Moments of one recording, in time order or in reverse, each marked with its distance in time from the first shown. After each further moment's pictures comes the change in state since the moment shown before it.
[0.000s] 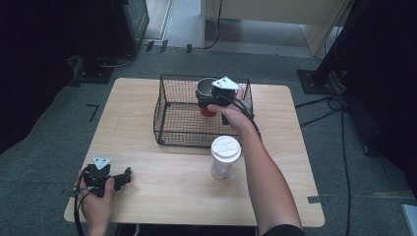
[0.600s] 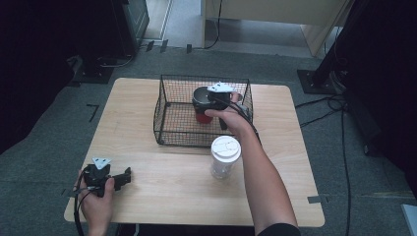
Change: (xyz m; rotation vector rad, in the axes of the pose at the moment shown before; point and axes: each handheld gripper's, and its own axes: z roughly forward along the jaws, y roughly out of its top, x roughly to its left) left arm 0.000 0.000 0.000 0.000 0.000 0.000; right arm 0.006 -0.017 0.011 0.116 0.079 -0.002
